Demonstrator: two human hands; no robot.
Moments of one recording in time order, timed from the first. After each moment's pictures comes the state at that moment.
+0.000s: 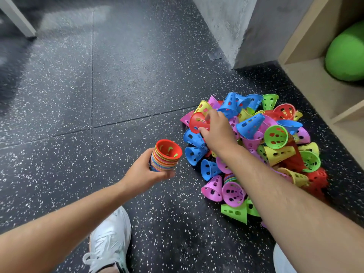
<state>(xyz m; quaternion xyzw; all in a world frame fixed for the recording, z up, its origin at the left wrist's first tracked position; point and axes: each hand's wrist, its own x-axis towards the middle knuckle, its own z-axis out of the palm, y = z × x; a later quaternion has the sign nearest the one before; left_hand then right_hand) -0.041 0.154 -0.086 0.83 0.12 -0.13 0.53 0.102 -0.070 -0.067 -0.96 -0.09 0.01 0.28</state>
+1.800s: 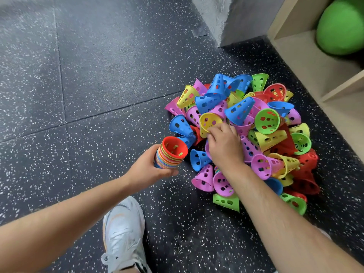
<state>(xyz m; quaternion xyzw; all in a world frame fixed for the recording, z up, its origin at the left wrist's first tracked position) -0.015 0.123 -0.123 0.83 0.07 -0.21 0.51 0.048 -0.122 -0.108 -0.97 -0.04 -0.03 0.22</state>
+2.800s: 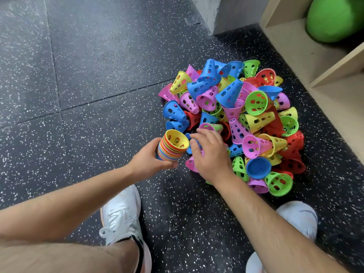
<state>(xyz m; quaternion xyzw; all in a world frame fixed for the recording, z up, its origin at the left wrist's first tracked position) -0.042 0.104 -0.125 0.83 0.06 -0.23 0.51 -0.035 -0.116 -0.104 -0.93 -0.10 -0.04 0.34</state>
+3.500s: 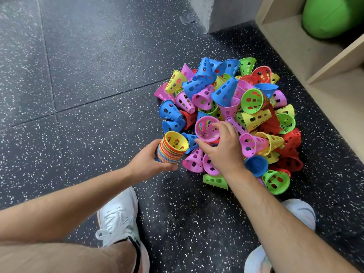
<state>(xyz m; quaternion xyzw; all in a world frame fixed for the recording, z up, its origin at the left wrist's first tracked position) -0.042 0.094 -0.122 0.82 0.05 -0.25 0.51 -0.018 -0.153 -0.106 -0.94 0.01 -0.05 0.34</state>
